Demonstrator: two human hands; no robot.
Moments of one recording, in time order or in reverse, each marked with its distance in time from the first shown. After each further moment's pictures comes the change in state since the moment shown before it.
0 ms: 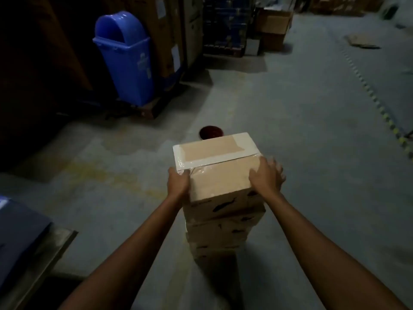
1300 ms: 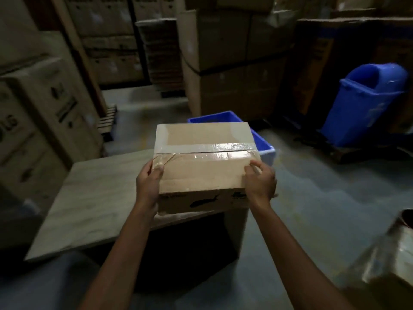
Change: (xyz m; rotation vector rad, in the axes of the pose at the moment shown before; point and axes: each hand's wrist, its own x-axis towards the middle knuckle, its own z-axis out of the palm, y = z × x) left_hand -0.387 -0.216 -0.568 -0.567 1.086 0.182; right_hand -0.538 -0.338 0.126 0.816 -0.518 -0.602
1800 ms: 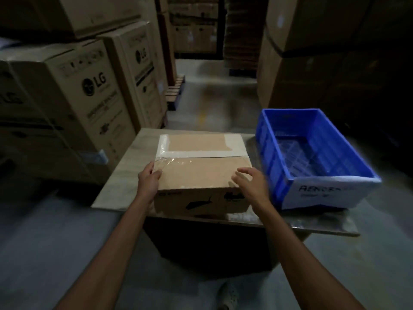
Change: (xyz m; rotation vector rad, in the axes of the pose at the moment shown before) left_hand 0.109 -0.061 -0.166 0.174 0.283 -0.083; right_hand -0.012 0.022 0.215 -0.159 -0.777 -0.048
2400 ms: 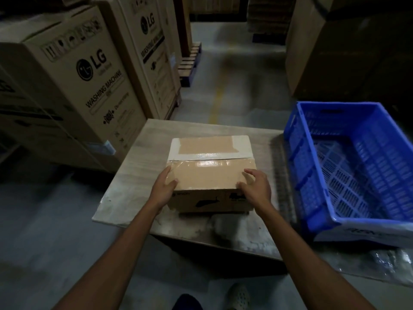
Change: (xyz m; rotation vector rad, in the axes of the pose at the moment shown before) left_hand 0.148 -0.067 0.031 0.421 -0.132 -0.118; right_hand 0.163 0.031 0.082 -0.232 -0.073 0.071
